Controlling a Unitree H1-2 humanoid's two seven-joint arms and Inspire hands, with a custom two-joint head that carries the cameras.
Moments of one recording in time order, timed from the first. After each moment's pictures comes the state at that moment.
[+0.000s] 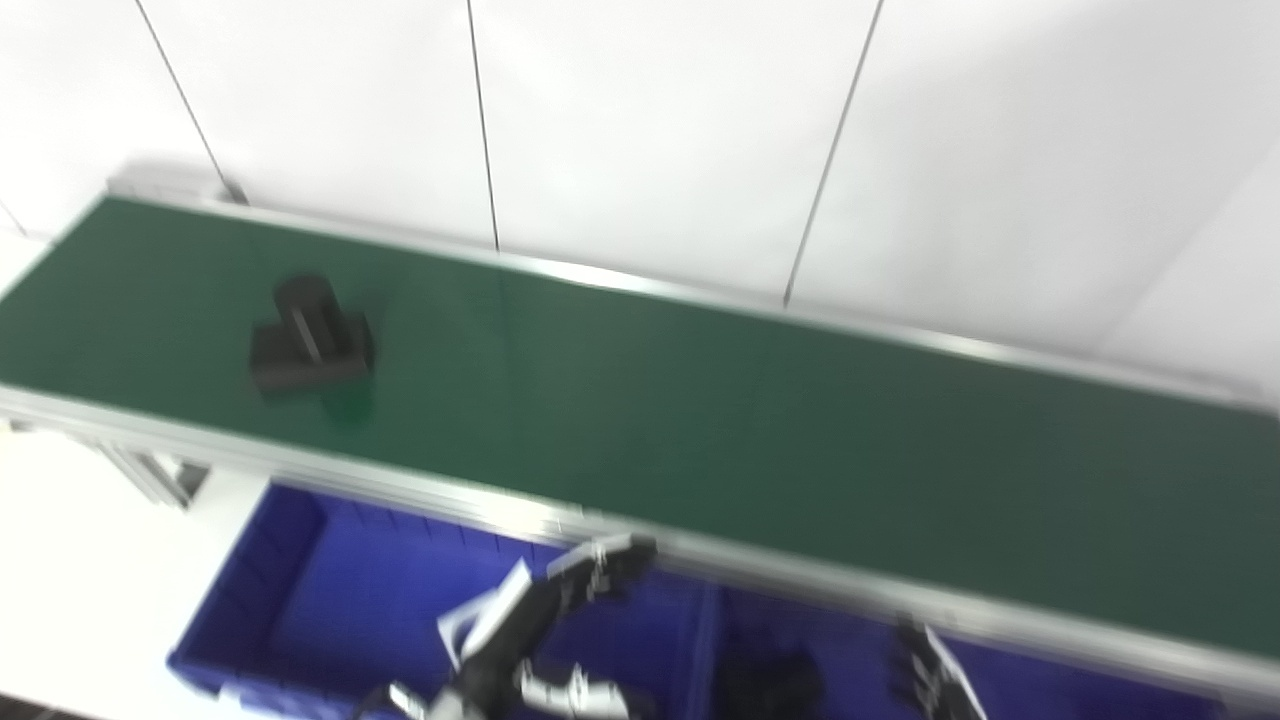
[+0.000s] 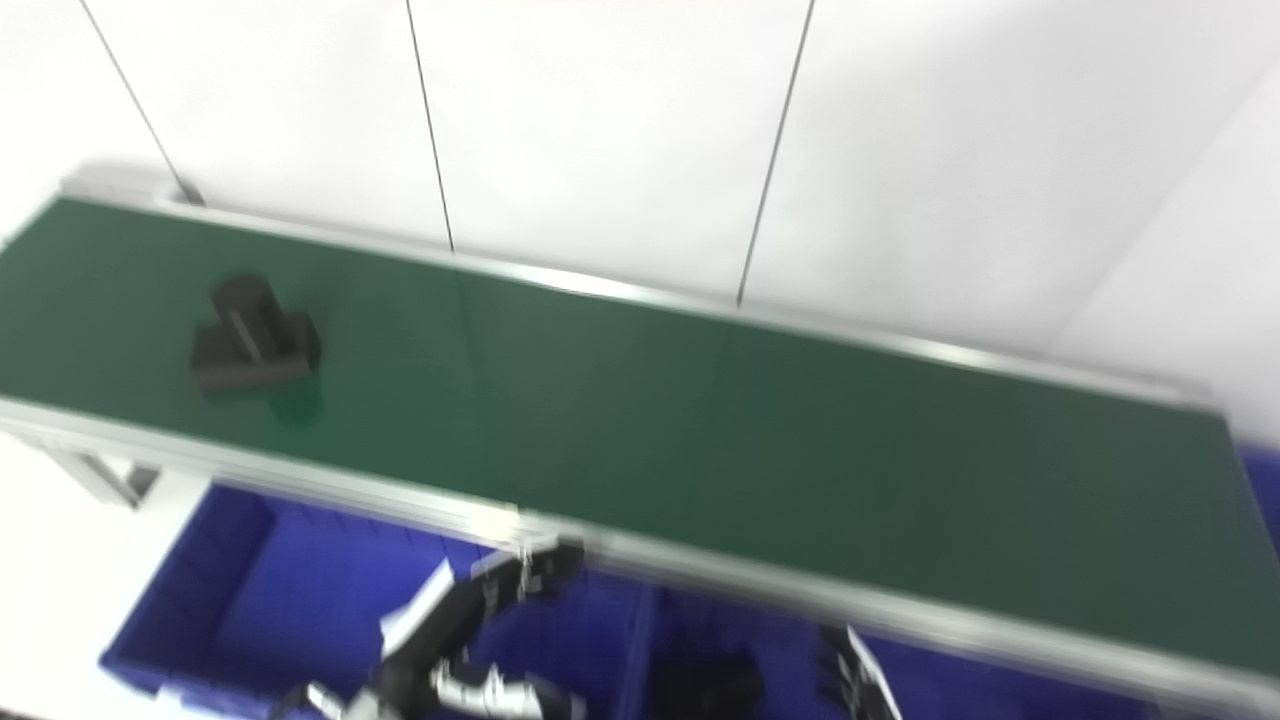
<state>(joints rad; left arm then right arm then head) 0.21 0.09 -0.30 0.20 0.11 -0.43 -0.17 0.54 -0.08 0.10 -0.03 -0.18 -0.41 -0.13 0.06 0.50</state>
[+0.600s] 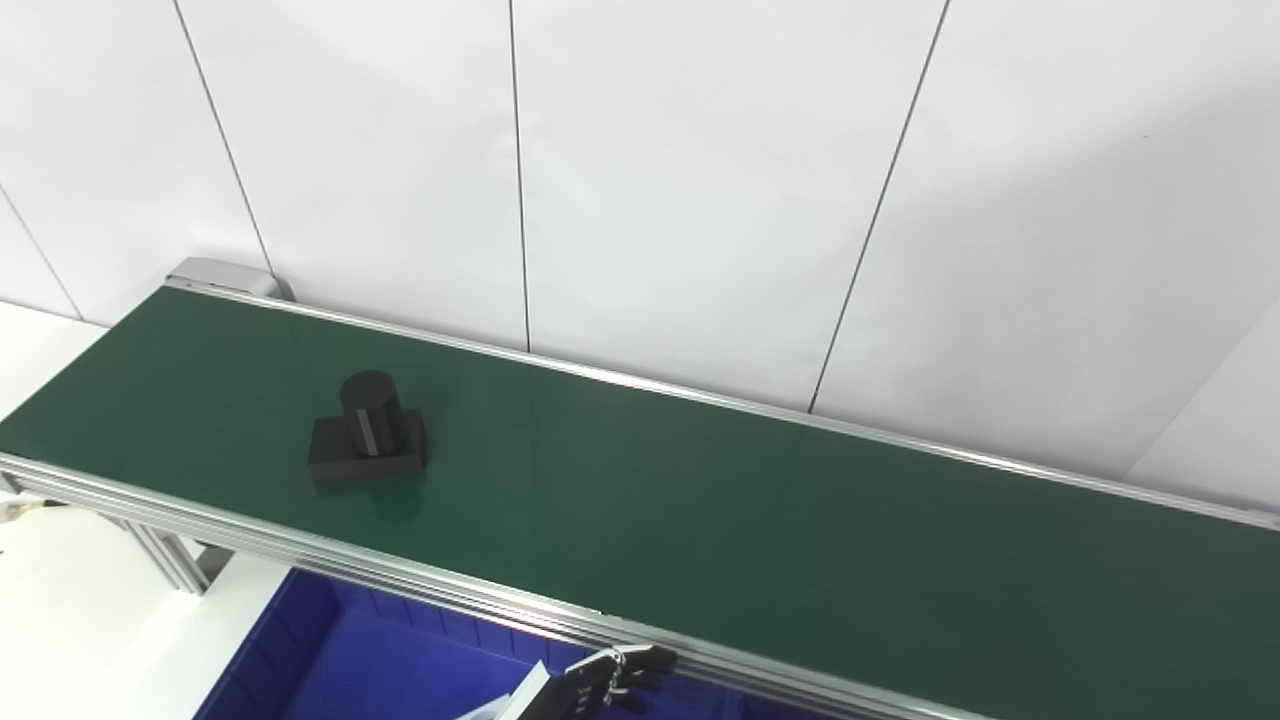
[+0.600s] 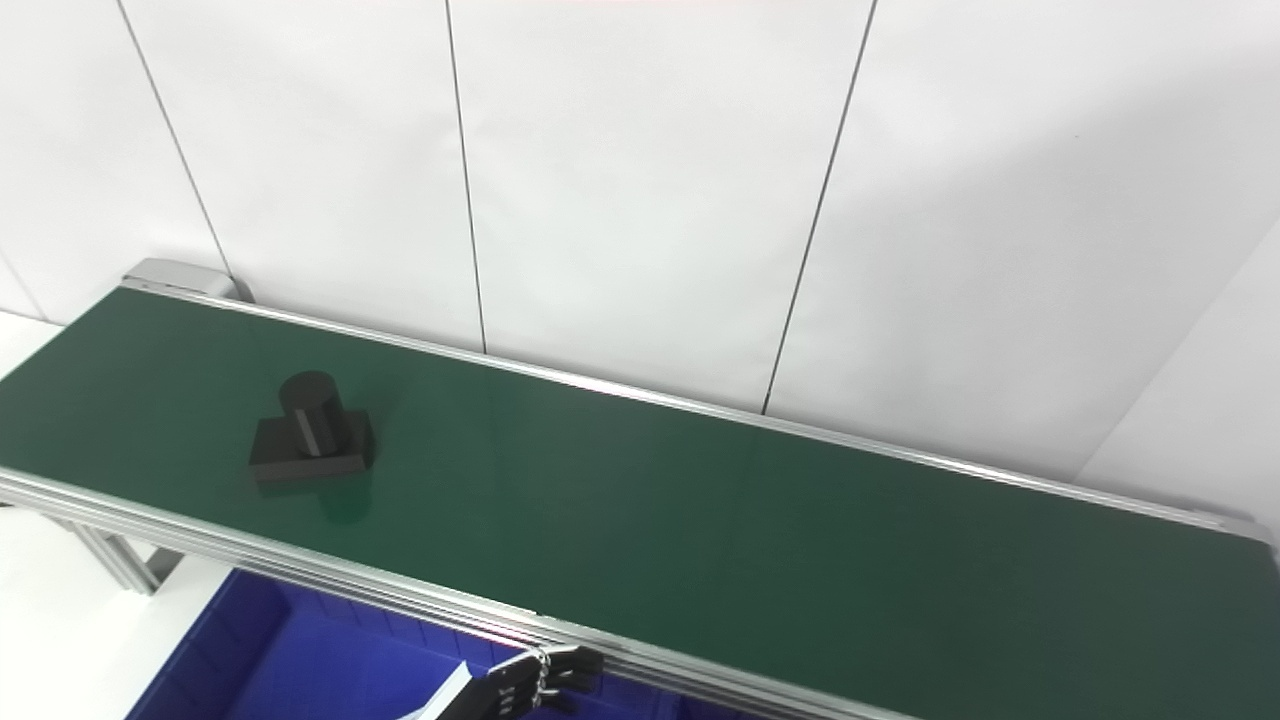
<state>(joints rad) 0.20 0.10 -0.32 0.23 0.11 -0.43 -0.14 0.53 -0.09 0.11 0.00 -0.15 -0.41 -0.14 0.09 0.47</state>
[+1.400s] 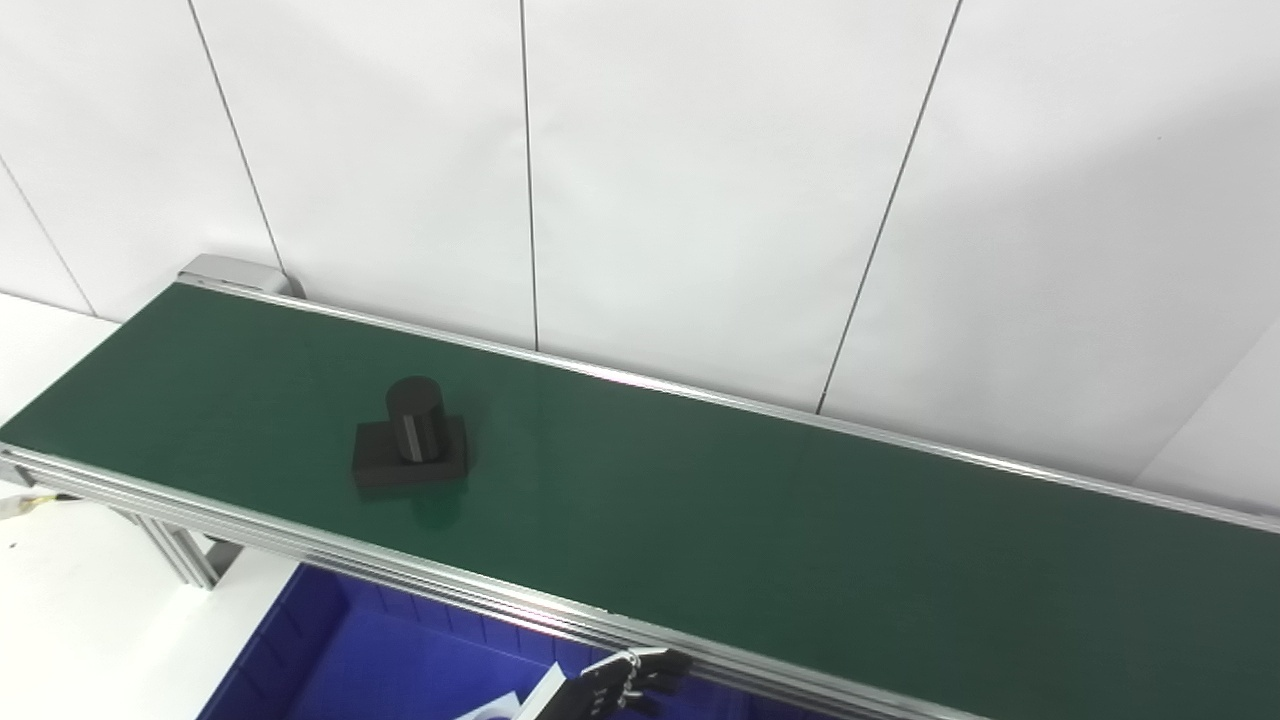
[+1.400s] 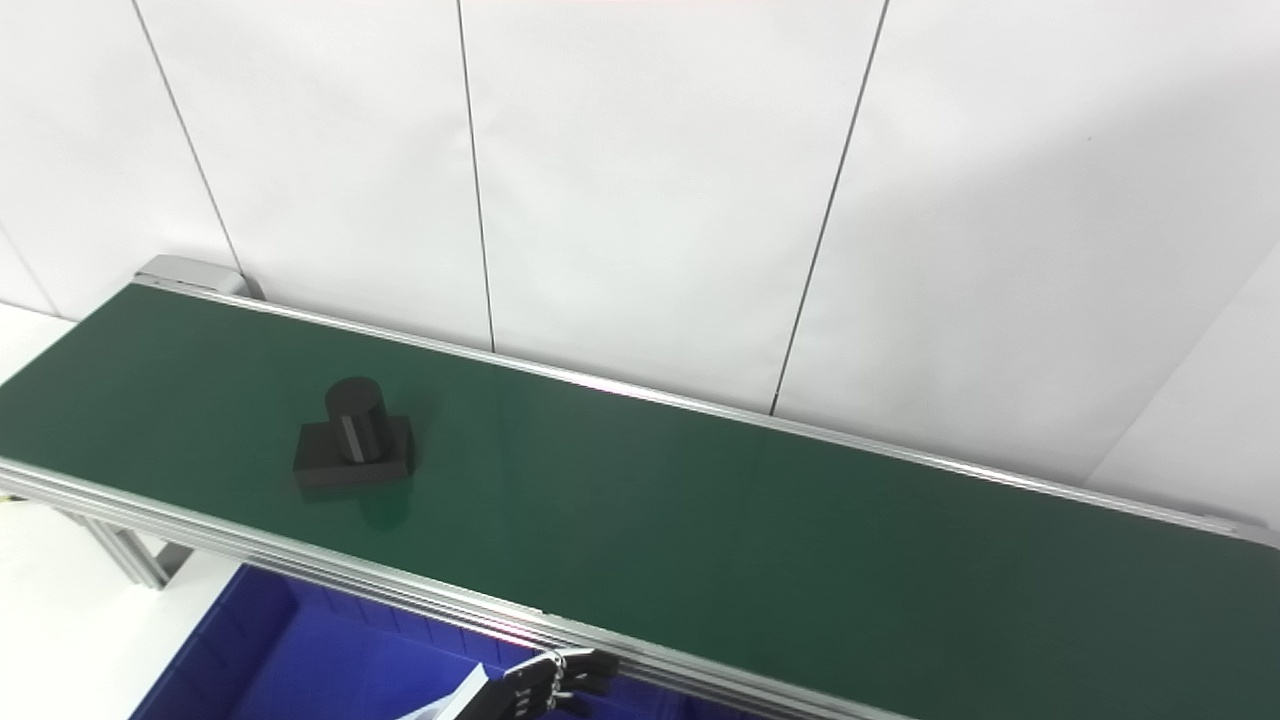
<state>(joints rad) 0.18 0.09 -0.37 0.26 0.11 -0.43 -0.08 0.50 -0.15 0.13 -0.10 -0.11 -0.41 -0.20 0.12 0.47</state>
